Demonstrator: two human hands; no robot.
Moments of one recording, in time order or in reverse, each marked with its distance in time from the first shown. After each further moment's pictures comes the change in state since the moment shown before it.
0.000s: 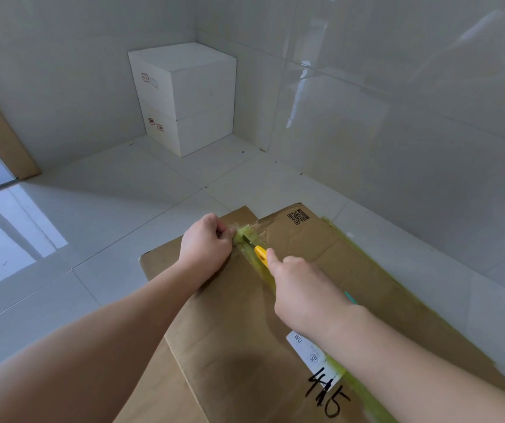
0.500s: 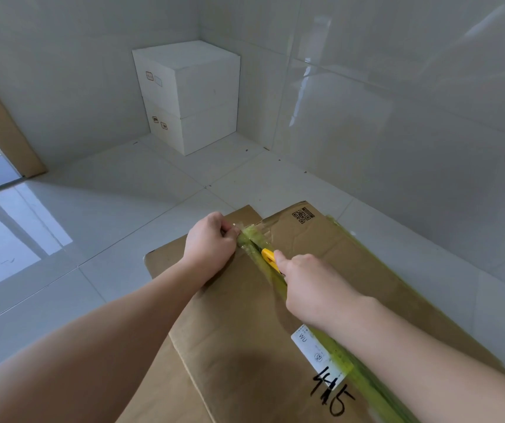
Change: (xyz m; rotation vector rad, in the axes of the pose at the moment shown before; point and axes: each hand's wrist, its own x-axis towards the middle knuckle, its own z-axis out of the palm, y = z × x) left_hand 0.000 -0.004 -0.002 -0.015 -0.015 0.033; right_hand 0.009 0.010 0.004 0.010 -0.048 0.004
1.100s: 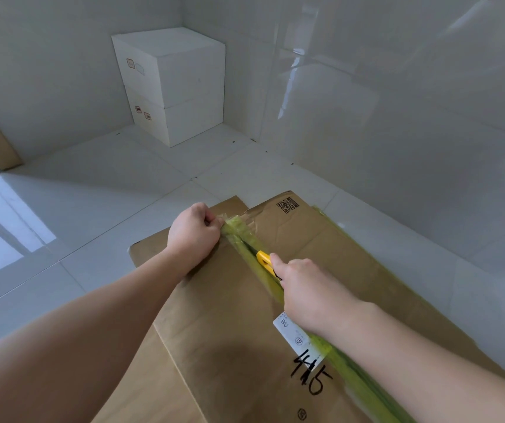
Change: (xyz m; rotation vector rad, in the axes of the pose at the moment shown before) left_hand 0.005 -0.002 0.005 0.034 -0.011 -0.037; right_hand -0.024 0.016 0.014 0.013 -0.055 0.030
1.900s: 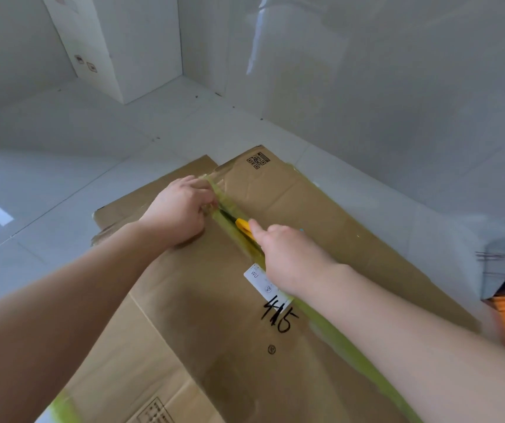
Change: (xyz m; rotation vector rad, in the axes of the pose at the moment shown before) left_hand -0.027 0.011 0.004 0.210 -0.220 0.739; right_hand -0.020 0.007 0.011 -0.047 -0.045 0.061
